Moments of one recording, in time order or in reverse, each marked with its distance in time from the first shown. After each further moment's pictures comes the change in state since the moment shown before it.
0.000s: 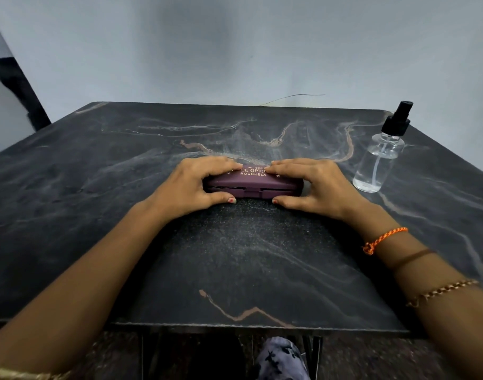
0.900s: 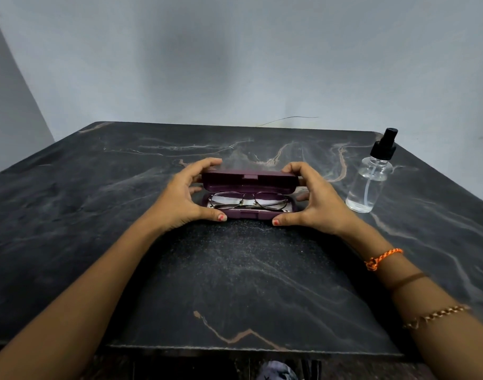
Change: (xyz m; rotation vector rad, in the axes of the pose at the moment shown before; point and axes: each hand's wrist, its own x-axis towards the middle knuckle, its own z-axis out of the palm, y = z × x) left_hand 0.001 -0.011 -0.003 -0.514 0.046 -0.377; right_hand 0.003 0.015 0.003 0.371 0.058 0.293
